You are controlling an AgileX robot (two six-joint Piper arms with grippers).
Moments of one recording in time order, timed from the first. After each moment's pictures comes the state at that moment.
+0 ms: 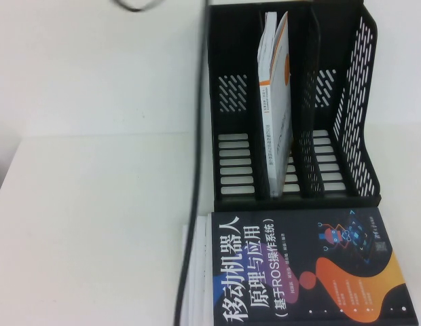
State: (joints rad) right arm 0.26 0.51 -0.47 0.49 0.69 -0.53; left arm -0.57 1.47 -1.81 0.40 0.71 -0.45
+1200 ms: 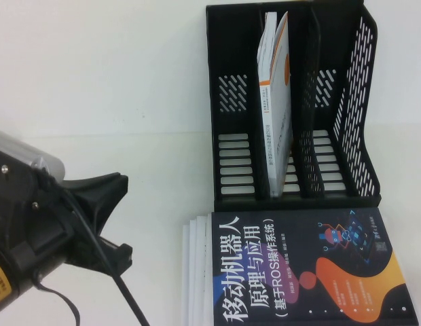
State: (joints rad) right arm 0.26 0.51 -0.40 0.15 0.75 0.00; left arm -0.57 0.87 -0.58 0.44 0.02 -0.51
